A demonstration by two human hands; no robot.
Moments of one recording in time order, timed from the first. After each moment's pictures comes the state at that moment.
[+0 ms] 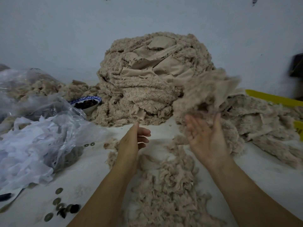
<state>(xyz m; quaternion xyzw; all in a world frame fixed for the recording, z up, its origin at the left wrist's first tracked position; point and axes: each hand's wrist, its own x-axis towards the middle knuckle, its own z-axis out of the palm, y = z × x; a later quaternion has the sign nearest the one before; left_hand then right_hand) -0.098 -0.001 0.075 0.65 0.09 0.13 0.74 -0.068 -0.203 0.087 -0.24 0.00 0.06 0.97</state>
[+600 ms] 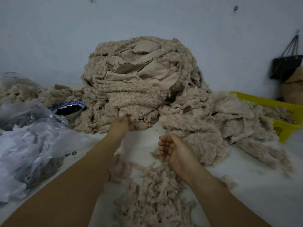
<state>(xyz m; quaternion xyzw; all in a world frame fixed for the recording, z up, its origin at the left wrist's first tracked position) 0.016 0.015 0.083 0.78 0.14 0.10 0.61 -0.070 -0.180 0.065 -0.49 0.05 0.10 0.87</state>
